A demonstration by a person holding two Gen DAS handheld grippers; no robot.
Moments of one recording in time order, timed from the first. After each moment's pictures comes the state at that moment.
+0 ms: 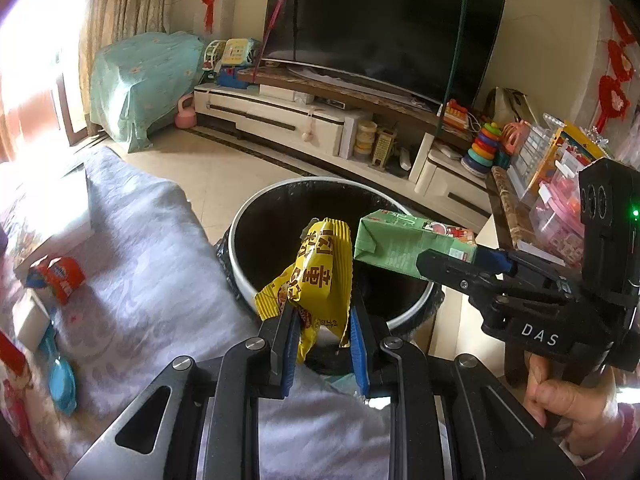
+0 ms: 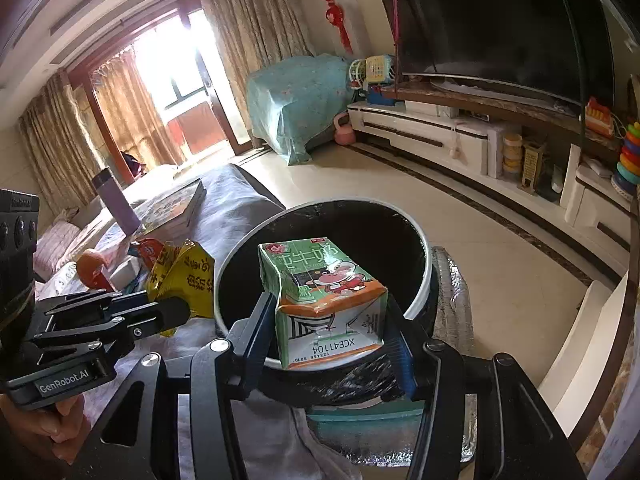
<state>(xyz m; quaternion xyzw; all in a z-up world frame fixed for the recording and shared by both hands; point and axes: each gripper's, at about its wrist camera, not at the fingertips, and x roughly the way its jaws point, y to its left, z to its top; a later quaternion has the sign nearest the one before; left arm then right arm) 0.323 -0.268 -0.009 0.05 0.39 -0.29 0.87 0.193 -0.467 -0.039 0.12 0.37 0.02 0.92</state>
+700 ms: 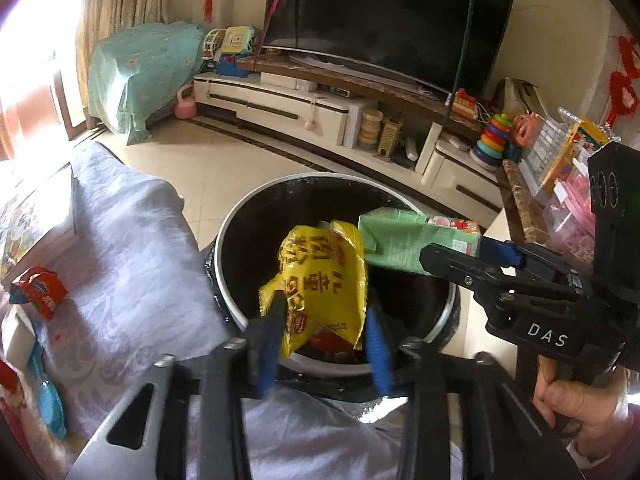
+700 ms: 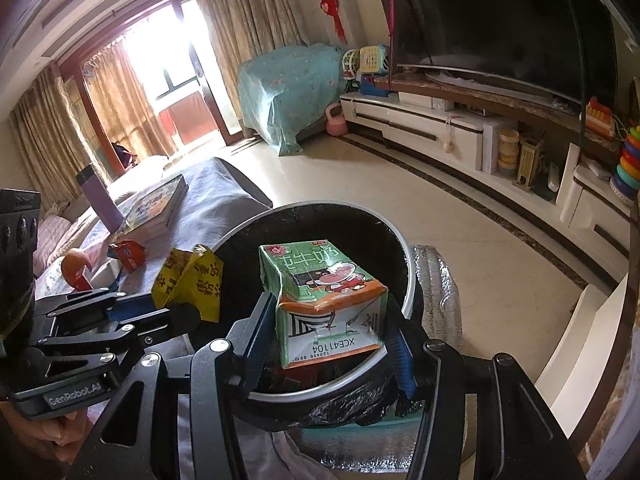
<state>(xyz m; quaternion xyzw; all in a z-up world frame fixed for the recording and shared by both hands) 0.358 -0.296 -0.023 0.05 0.41 -0.28 0.87 0.222 -0.480 -0.046 0.11 0.39 0.01 0.91</state>
